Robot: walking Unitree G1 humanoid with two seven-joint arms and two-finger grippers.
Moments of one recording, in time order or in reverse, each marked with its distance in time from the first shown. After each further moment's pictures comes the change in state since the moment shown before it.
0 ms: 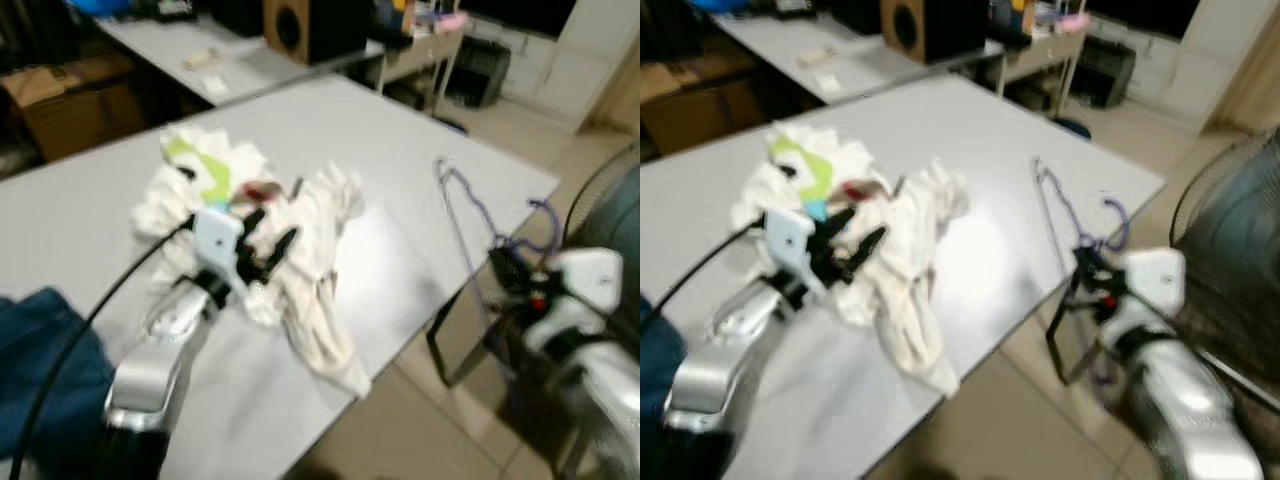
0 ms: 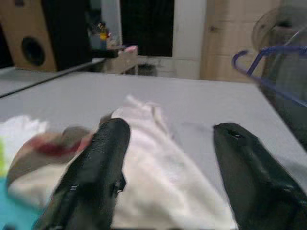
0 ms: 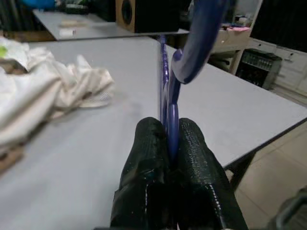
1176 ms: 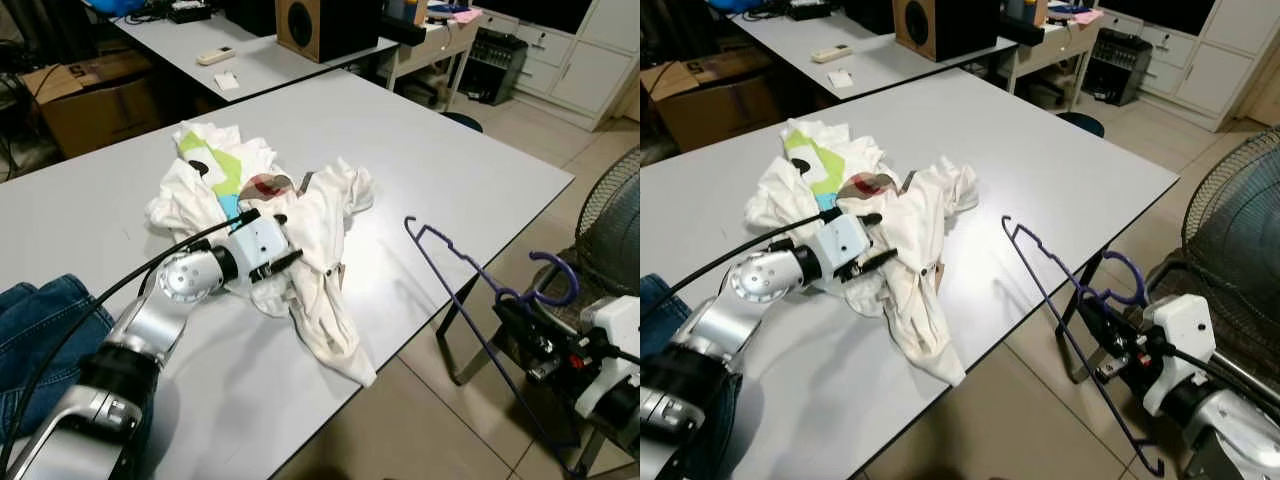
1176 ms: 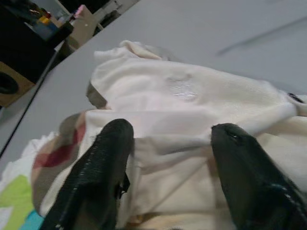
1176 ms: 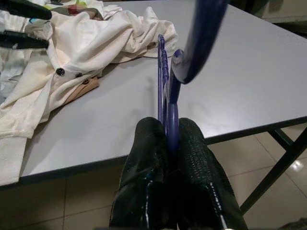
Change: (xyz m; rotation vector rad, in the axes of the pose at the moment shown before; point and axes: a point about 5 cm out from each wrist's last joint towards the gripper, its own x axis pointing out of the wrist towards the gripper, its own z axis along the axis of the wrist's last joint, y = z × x) left arm 0.034 0.029 -0.024 0.586 0.273 -0.258; right arm -0.046 -0.012 -0.017 -0.008 0.133 0.246
